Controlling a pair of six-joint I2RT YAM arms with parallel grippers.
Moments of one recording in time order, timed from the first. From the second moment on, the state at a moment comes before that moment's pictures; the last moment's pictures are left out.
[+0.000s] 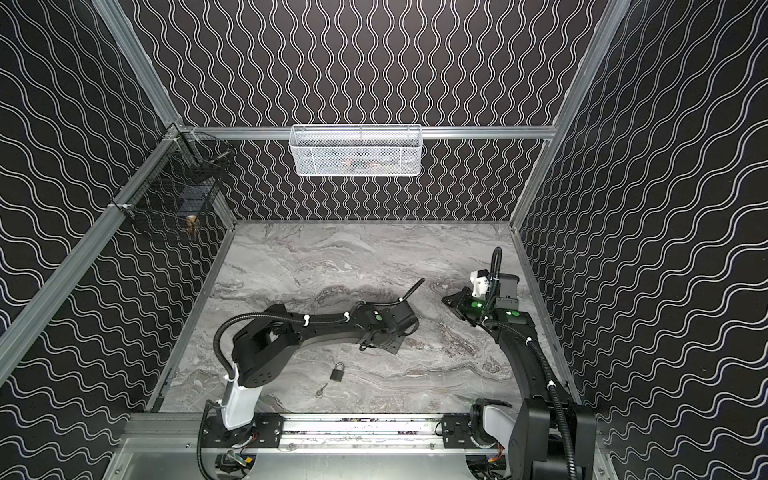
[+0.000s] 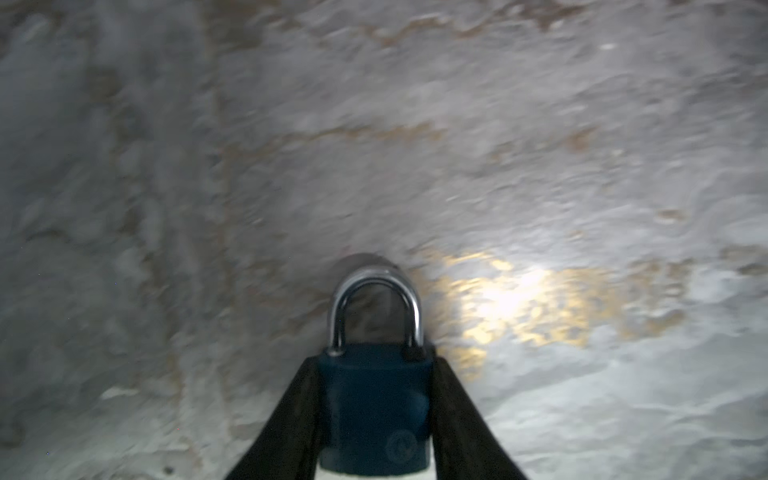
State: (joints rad) left arm -1.07 2.04 1.40 -0.63 -0.25 -0.57; right arm -0.07 1.14 0.70 -0.38 -0.70 0.63
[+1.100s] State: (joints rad) left arm -1.04 2.03 1.37 -0.62 -0.25 -0.68; right arm 0.08 1.14 0.71 -0.46 -0.64 0.61
